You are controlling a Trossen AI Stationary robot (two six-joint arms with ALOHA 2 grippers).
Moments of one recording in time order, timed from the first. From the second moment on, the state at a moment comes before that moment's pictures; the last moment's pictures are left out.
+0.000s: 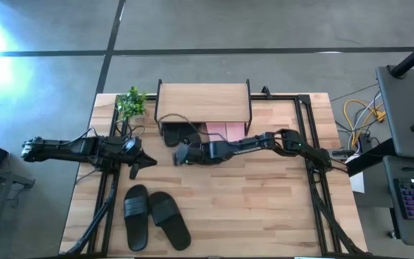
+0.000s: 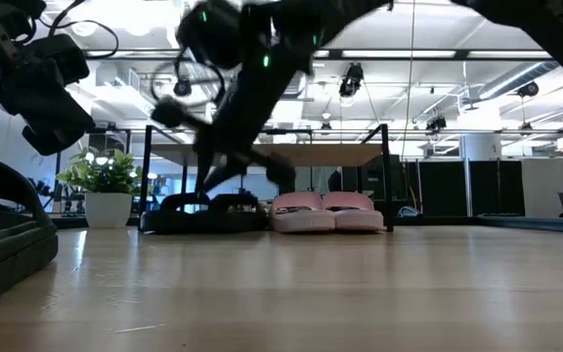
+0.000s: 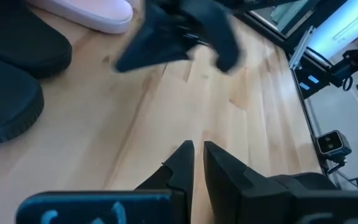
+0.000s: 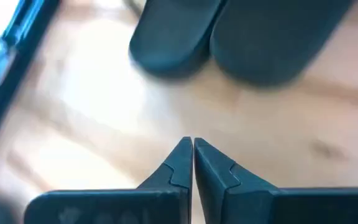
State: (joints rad) left arm -0.04 0.32 0.27 -0.46 0.03 -0.54; right arm 0.04 2.31 1.86 -0.47 0.42 1.17
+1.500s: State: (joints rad) left arm -0.04 0.42 0.26 -0.45 0.00 -0.53; right arm 0.05 2.23 1.81 -0.92 0.28 1.07
